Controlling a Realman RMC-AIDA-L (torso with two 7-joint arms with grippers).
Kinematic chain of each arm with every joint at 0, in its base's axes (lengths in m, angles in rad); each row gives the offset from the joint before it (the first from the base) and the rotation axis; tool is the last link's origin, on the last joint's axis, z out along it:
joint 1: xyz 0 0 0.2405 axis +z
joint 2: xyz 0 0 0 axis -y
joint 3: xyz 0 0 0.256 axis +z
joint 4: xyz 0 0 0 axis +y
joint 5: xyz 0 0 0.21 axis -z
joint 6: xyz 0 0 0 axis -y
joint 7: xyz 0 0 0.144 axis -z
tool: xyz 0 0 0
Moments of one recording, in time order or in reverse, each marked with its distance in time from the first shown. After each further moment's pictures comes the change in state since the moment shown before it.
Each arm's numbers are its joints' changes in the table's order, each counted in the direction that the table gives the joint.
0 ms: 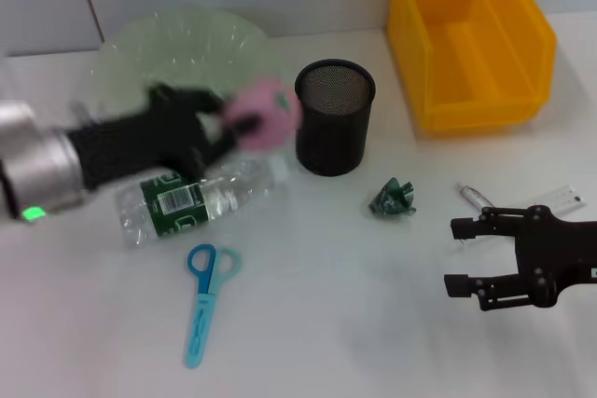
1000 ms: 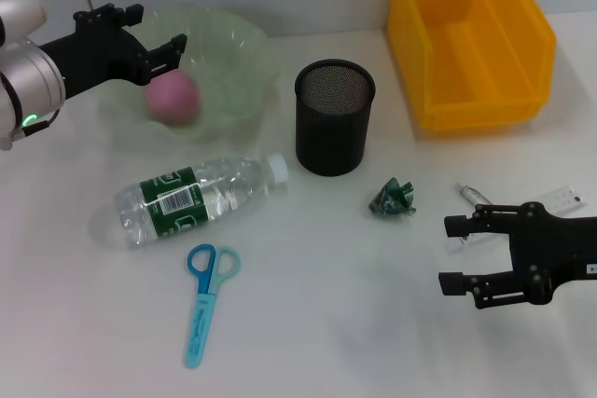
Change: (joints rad) left arm -0.243 0.001 -0.228 -0.244 -0.096 0.423 0.015; right arm 0.015 -0.002 -0.004 -0.001 -0.001 0.011 -0.011
